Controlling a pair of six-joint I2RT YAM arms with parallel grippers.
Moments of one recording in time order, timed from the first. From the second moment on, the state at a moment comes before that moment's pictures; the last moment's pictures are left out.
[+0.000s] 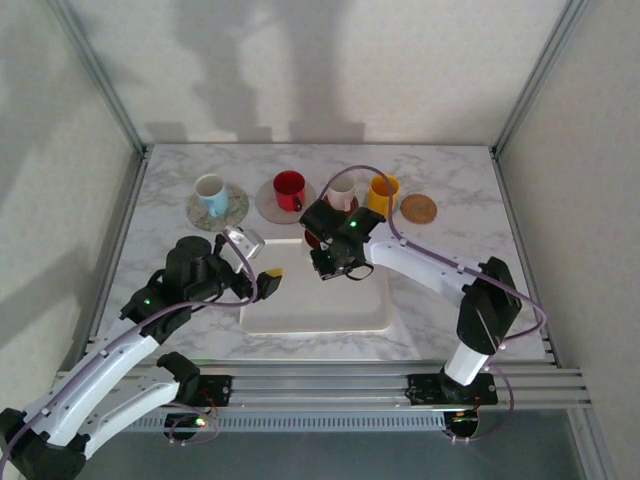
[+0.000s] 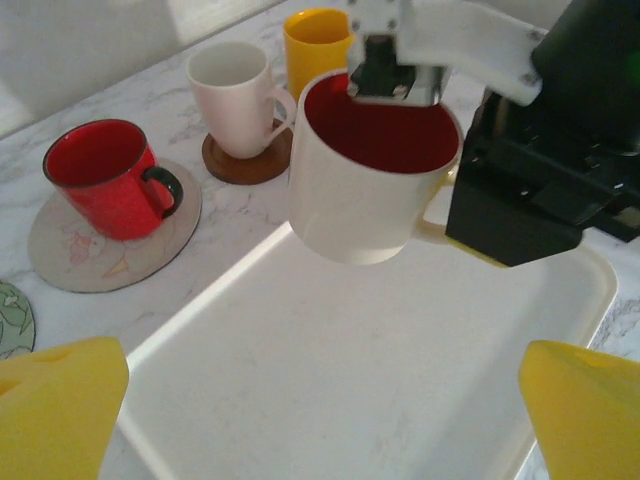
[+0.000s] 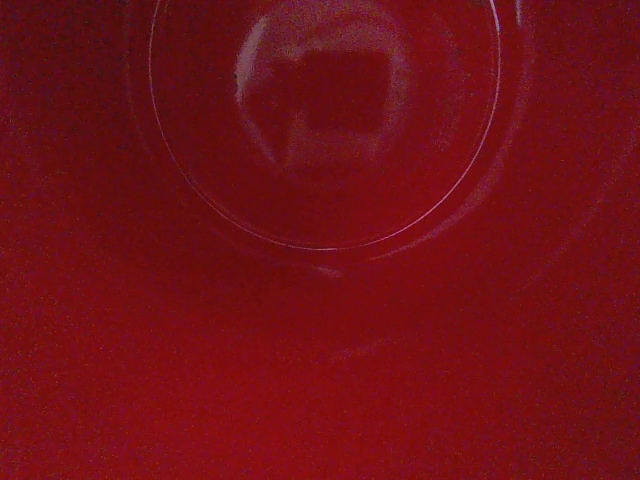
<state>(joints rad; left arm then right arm) -0.53 0.76 0.72 -0.38 0.21 0.11 0.92 1.68 1.48 -1.05 0.06 0.49</state>
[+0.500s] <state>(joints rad) -0.57 0.94 0.79 -0.27 0.24 0.12 0.78 1.52 1.51 -1.14 0.09 0.44</state>
